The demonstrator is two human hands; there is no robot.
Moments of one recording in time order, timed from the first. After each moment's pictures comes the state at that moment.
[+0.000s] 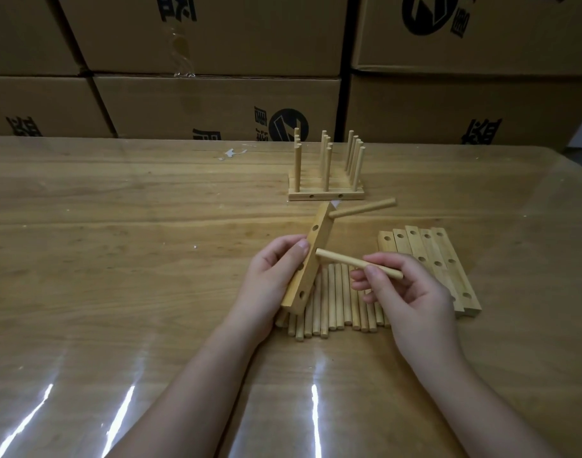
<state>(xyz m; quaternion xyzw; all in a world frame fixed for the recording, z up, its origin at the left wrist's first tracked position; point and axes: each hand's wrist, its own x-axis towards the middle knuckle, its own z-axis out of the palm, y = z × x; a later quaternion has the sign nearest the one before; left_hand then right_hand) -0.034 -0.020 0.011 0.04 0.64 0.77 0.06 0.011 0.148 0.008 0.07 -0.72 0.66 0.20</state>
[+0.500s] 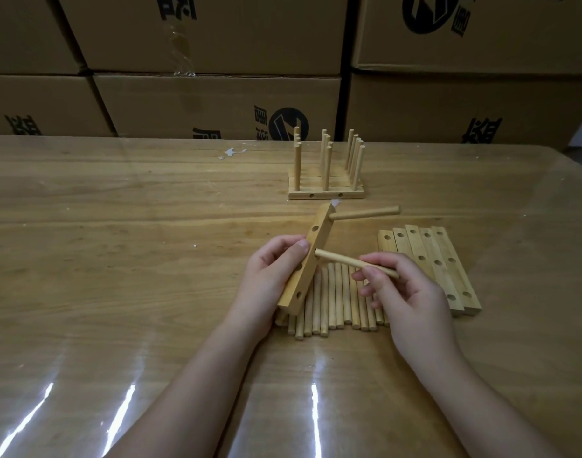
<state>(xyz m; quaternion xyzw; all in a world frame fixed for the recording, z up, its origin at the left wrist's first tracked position) -0.034 -0.018 0.014 0.03 0.64 0.76 0.05 0.008 0.152 0.005 0.06 -0.78 0.59 0.20</state>
